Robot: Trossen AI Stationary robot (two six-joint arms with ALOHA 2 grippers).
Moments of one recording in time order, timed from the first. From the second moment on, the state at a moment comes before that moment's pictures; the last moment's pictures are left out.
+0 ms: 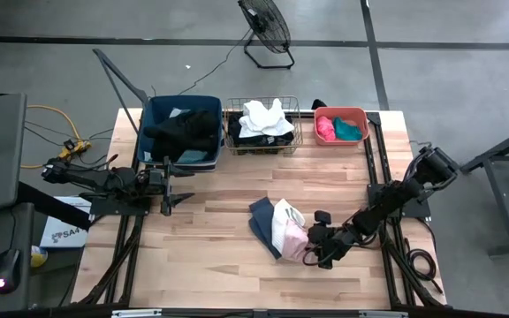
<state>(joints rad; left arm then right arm) -0.26 0.01 0.03 0.03 -0.35 0.02 0.66 1.63 0.51 0.14 0.34 0.65</state>
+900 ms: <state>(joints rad) -0.26 0.01 0.03 0.03 -0.35 0.02 0.66 1.21 0.49 0.16 0.46 0.59</state>
